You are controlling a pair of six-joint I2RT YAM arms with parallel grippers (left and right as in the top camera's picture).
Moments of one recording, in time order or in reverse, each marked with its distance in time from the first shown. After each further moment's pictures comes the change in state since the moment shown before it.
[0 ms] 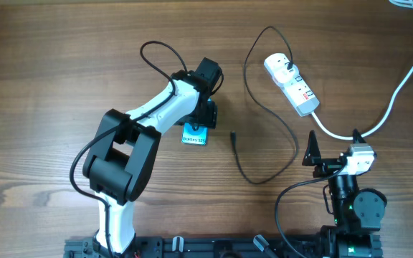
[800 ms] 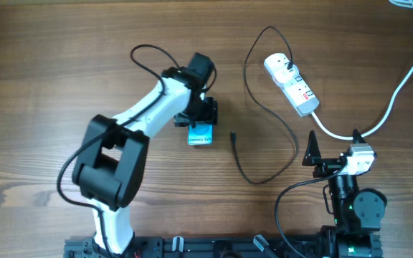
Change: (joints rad) left arm 0.046 -0.070 -0.010 -0.022 0.211 -0.061; right arm 0.000 0.000 0.000 0.000 0.000 0.000
